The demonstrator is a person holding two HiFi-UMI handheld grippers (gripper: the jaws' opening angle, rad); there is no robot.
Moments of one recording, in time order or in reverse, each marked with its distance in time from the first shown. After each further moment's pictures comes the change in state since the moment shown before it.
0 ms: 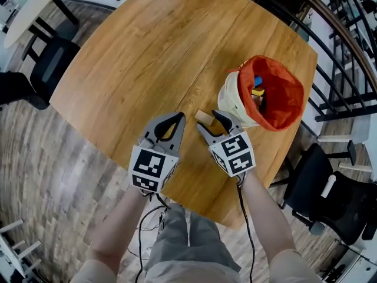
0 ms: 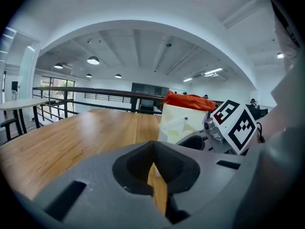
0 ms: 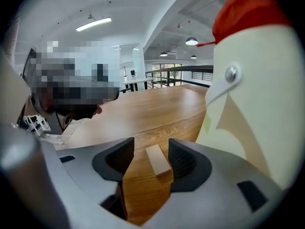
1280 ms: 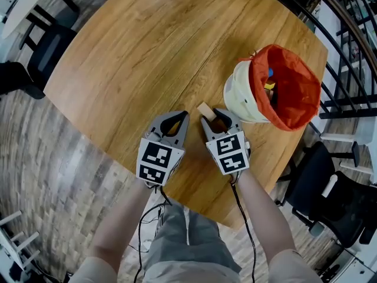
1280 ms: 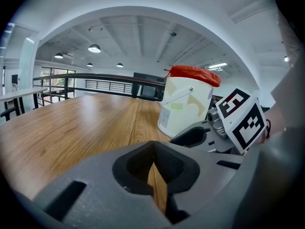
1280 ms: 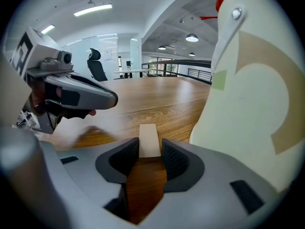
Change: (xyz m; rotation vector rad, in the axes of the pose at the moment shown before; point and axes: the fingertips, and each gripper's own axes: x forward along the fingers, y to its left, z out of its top) left arm 0.031 0.008 -0.078 -0.054 0.127 -0.009; right arm 0.038 -0.007 -0.049 -0.030 0.098 -0.101
